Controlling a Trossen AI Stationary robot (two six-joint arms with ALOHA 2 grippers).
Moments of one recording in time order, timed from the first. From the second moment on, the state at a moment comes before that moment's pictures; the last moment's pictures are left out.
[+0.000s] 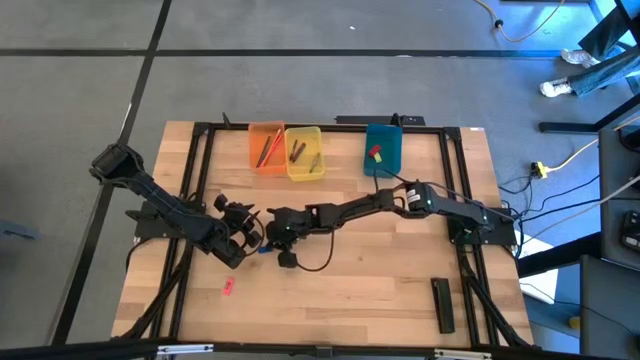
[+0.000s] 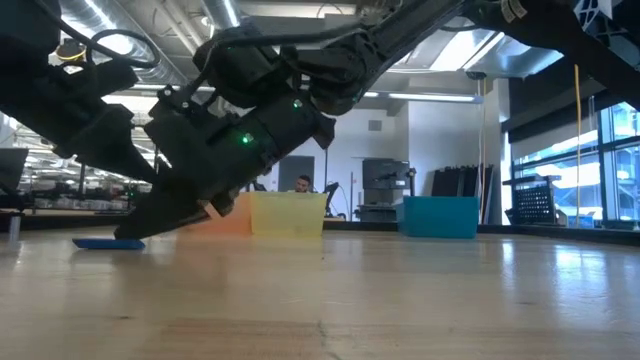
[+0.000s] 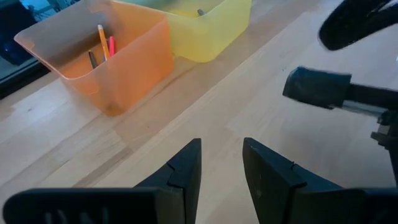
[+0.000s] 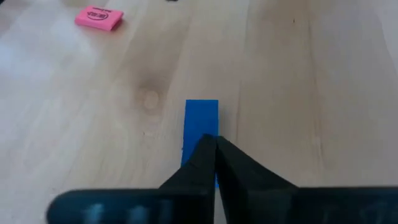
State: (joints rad) left arm -0.57 1.30 0.45 -0.51 -1.04 -1.22; right arm 0.07 2.49 1.81 -0.02 -0.18 0.02
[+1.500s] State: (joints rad) left arm -0.66 1.30 0.49 -0.31 -0.90 -0.94; right arm 0.18 1.95 1.22 0.17 0.14 0.03
